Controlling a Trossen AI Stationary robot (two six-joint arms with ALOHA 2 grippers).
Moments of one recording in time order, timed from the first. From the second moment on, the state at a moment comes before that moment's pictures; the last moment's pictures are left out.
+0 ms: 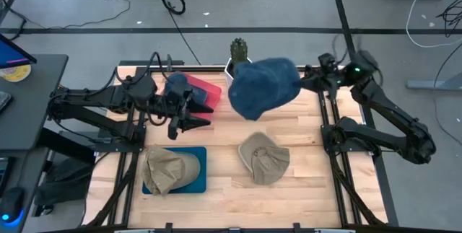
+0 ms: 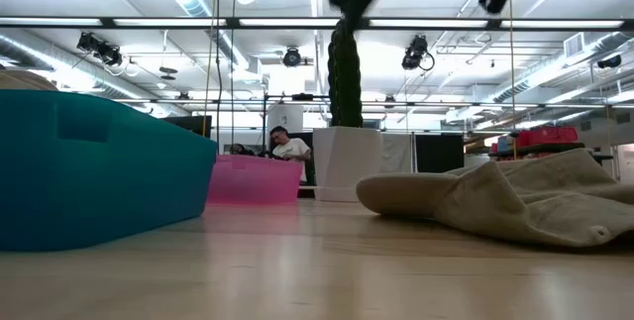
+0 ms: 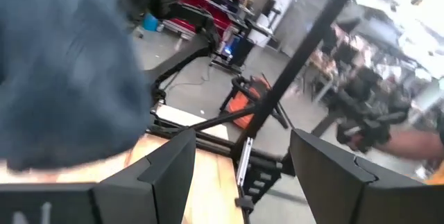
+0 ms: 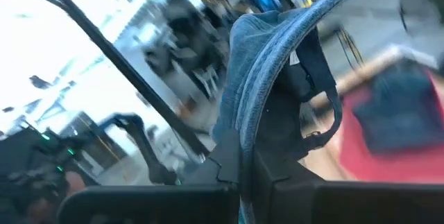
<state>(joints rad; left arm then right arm) -0.09 1.12 1.26 -0.18 0.06 -0.48 -0.80 0.71 0.78 0.06 -0.98 0.75</state>
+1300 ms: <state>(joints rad) -0.04 1.32 1.26 0.35 -0.19 -0.83 -0.53 0.81 0.78 0.41 -0.69 0.77</state>
